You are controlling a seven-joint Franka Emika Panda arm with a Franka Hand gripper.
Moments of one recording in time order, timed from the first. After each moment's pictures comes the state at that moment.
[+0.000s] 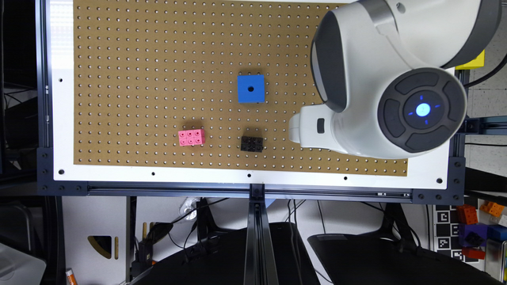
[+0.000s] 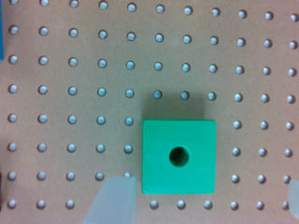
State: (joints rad) arm 0.01 0.48 0.28 -1.88 -0.08 2.40 1.08
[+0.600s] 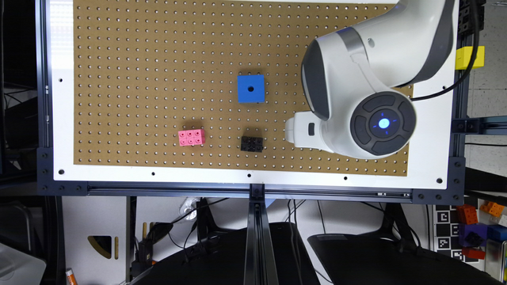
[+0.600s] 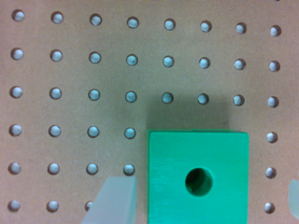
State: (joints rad) arm 0.02 0.57 0.27 -1.87 -0.11 2.46 1.09
